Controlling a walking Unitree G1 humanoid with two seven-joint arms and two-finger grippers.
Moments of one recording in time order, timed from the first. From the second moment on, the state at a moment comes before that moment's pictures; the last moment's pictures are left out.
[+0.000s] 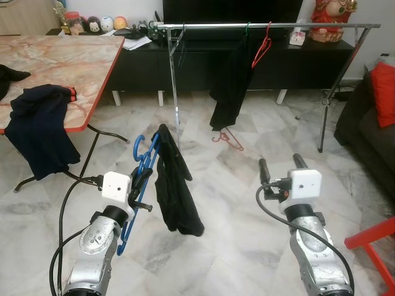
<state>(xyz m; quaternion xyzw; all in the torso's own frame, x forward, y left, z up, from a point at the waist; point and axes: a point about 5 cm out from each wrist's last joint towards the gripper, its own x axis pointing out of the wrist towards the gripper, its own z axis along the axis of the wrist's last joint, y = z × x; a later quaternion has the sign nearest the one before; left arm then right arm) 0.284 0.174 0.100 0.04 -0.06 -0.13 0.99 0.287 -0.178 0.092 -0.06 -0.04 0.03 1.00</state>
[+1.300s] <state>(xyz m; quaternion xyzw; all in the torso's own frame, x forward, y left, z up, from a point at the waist) 0.273 0.069 0.157 -0.01 -0.11 -0.39 0.91 0.287 -0.154 0.117 -0.09 -0.10 0.14 0.98</state>
